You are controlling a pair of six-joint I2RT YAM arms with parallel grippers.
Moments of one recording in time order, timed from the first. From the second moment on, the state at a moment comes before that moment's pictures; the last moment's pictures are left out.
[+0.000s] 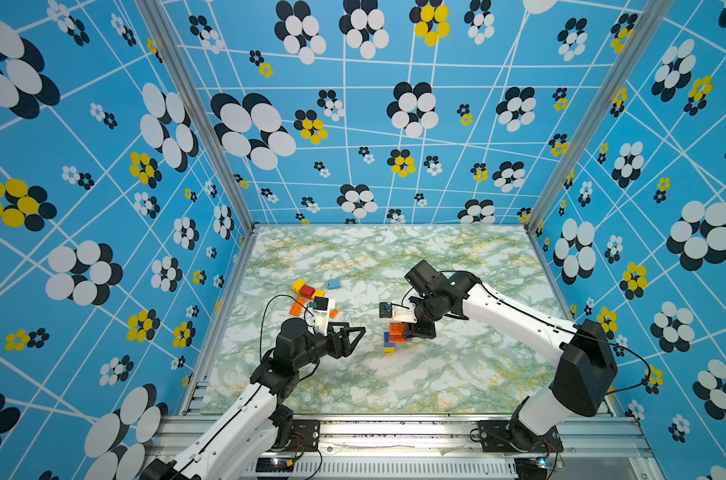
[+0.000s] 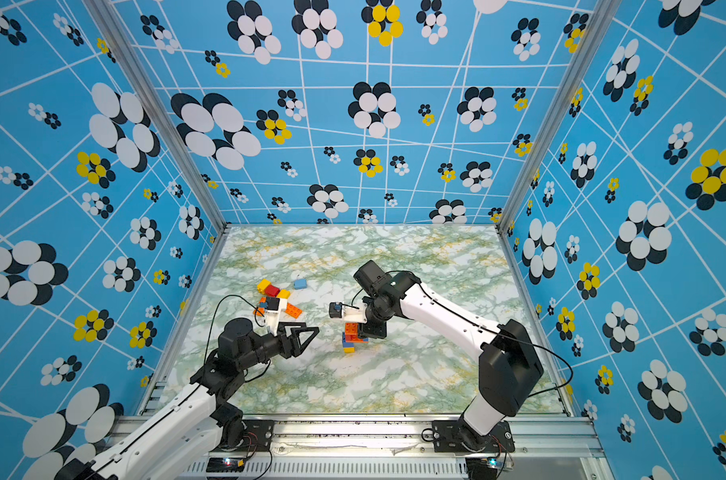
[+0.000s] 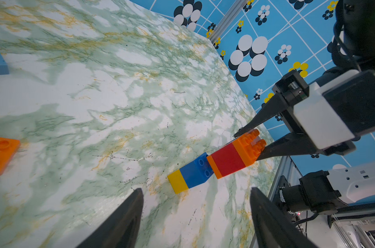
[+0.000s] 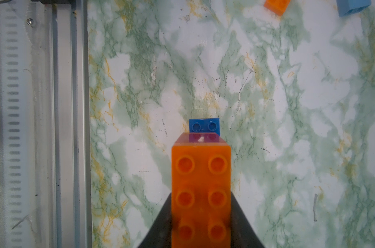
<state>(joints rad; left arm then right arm) -0.41 0.75 0.26 0.17 0.51 -0.54 0.77 1.63 1.34 -0.94 -0.28 -0.78</state>
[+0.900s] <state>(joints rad) -0.43 0.82 0.25 0.23 0.52 -0.56 0.77 1.70 1.40 -0.95 -0.28 -0.80</state>
